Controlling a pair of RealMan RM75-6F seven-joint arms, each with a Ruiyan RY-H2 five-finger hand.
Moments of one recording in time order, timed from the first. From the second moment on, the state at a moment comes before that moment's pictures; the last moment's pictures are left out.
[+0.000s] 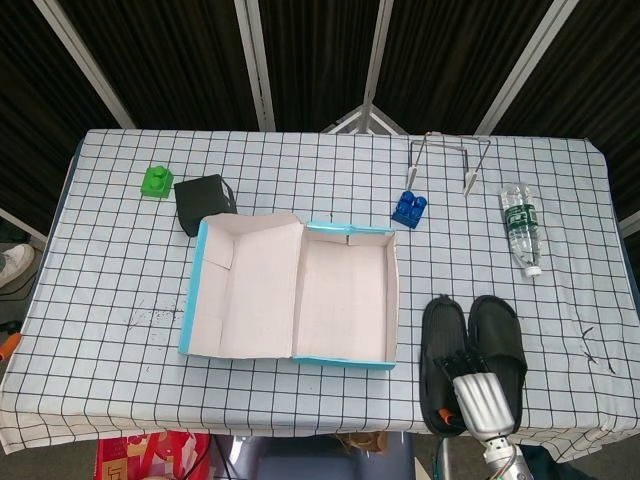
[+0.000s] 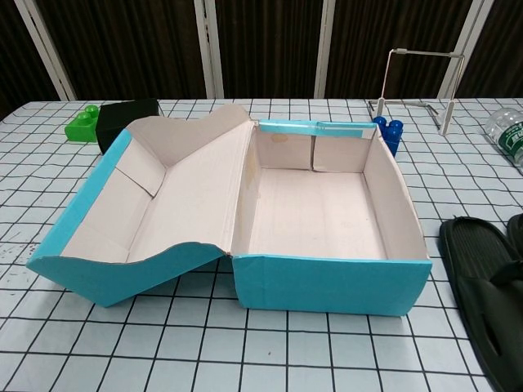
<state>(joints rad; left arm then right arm) 0.00 -1.10 -0.14 -1.63 1.41 1.63 -0.01 0.03 -1.47 -0.07 -1.67 -1.56 1.35 -0.47</state>
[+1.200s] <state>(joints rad) 0.00 -1.10 -0.14 -1.63 1.41 1.63 -0.01 0.15 -1.13 0.12 -2.05 -1.37 1.31 -0.54</state>
